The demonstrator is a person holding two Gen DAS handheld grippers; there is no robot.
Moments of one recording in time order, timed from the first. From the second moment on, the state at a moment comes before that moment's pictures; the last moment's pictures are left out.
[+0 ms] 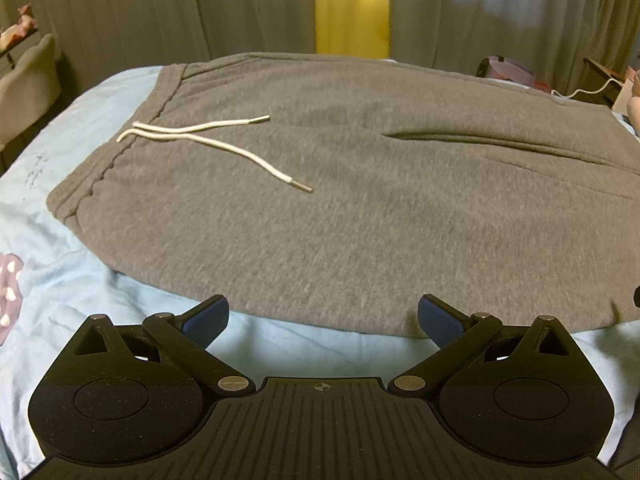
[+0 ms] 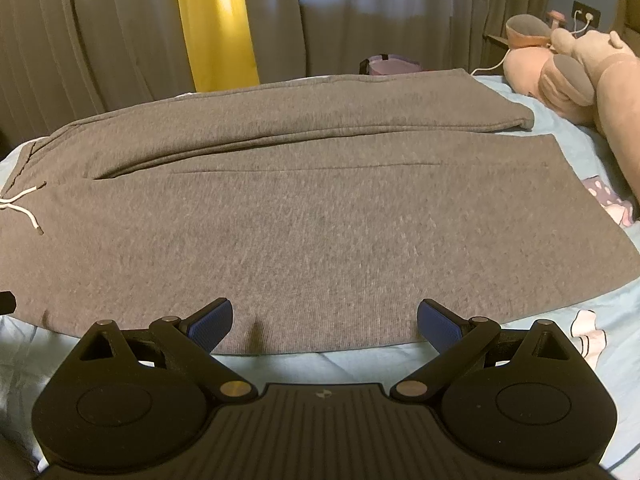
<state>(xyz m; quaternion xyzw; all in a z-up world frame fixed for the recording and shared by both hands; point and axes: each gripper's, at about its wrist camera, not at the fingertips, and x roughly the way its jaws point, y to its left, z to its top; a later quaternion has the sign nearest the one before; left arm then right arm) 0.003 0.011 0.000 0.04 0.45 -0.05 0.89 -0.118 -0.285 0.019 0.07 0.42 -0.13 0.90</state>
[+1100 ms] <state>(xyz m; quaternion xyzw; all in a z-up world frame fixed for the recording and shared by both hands) 0.185 0.006 -0.016 0.00 0.35 0.13 0.93 -0.037 -0.354 -0.040 0.16 0.46 -0.22 0.85</state>
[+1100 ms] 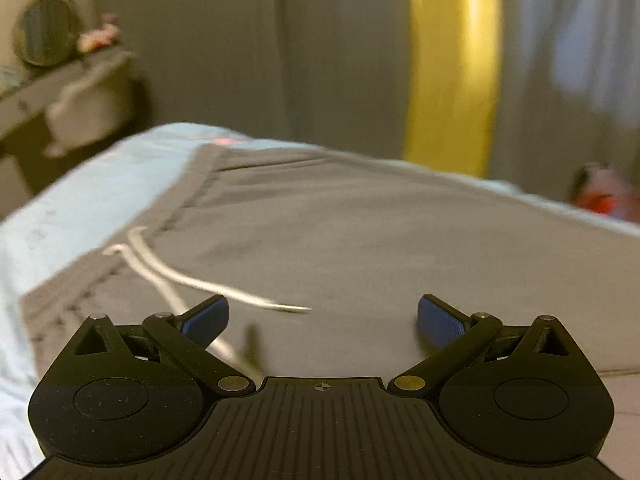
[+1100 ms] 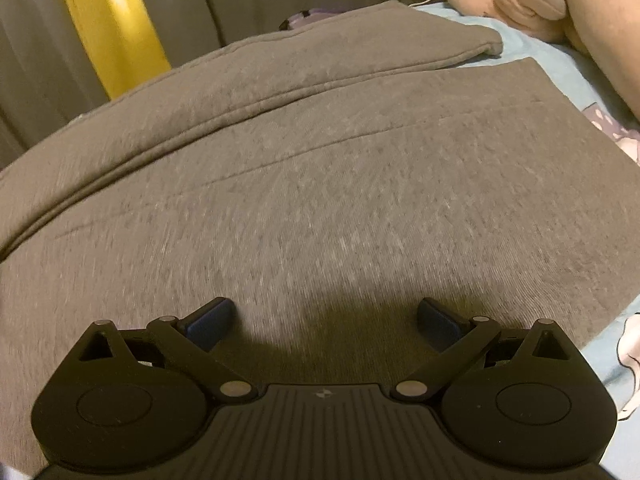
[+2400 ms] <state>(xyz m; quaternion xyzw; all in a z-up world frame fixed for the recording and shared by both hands) 0.219 0.080 -0.074 -0.07 0.30 0.19 0.93 0.294 -0.492 -0.015 0.19 0.38 -0.36 0.83</state>
